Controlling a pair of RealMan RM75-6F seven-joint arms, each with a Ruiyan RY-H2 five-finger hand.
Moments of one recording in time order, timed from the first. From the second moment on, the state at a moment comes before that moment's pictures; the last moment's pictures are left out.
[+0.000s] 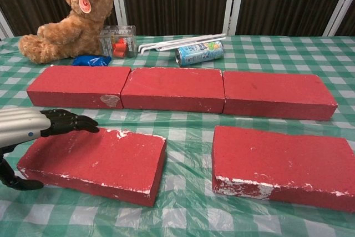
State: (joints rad) left arm -0.55 -1.29 0.10 -1.54 1.74 0.94 -0.04; right arm 0.03 -1.10 -0.12 -1.59 -1.79 1.50 -0.10
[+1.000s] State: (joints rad) left arm -0.64 -1.28 0.09 -1.55 1.65 0.85 0.00; right arm 0.03 -1.10 -0.11 -1.60 -1.76 1.48 -0.12
